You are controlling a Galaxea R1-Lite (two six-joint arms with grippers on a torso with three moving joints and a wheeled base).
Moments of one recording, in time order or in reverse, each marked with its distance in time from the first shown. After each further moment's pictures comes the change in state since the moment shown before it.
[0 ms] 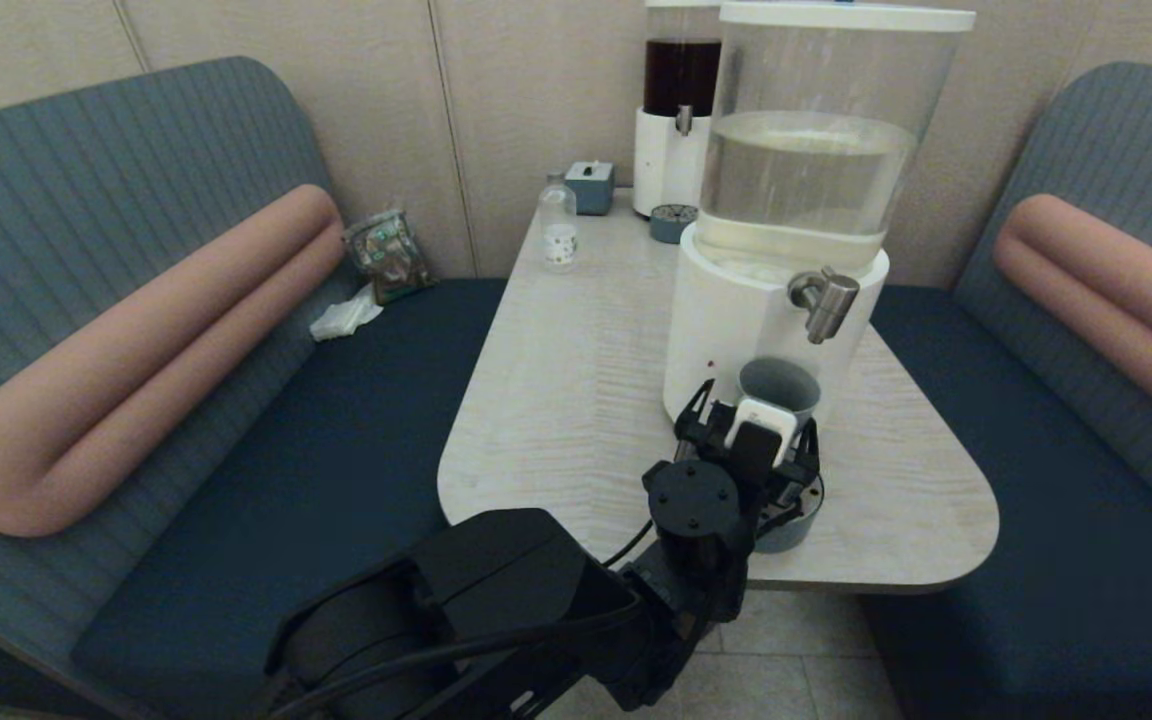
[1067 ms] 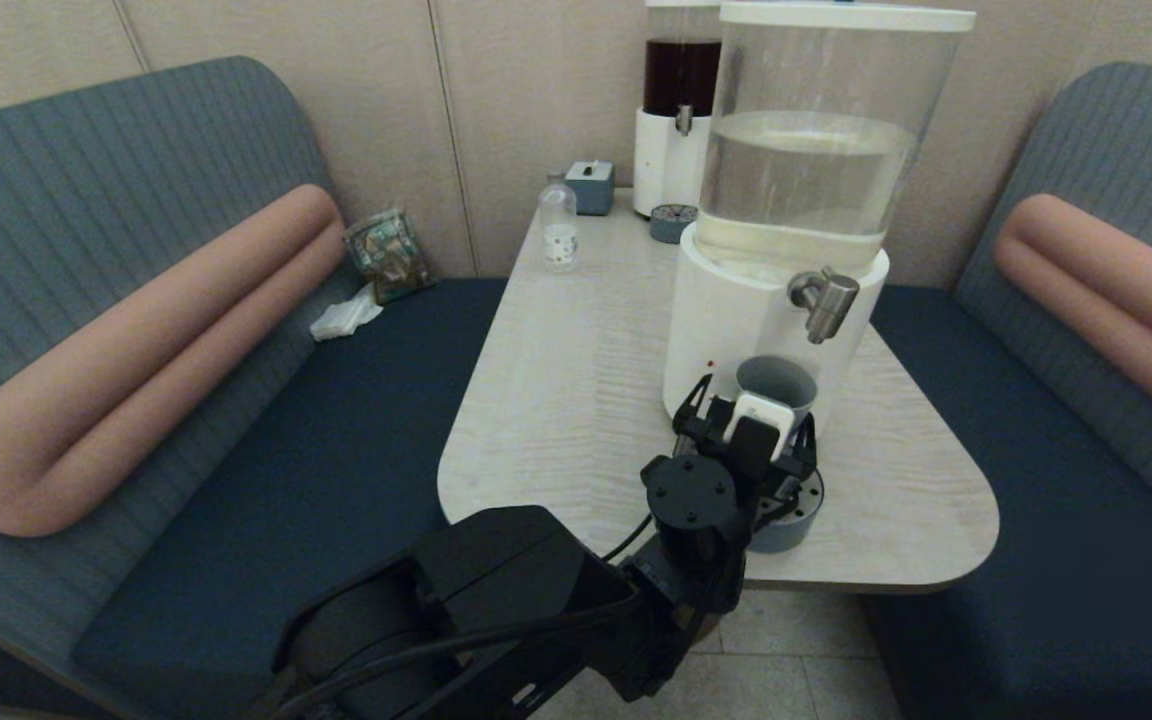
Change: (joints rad) left arm 0.011 0.012 -0.032 0.006 -0.008 0.010; right arm 0.000 0.000 0.000 0.000 0.000 0.000
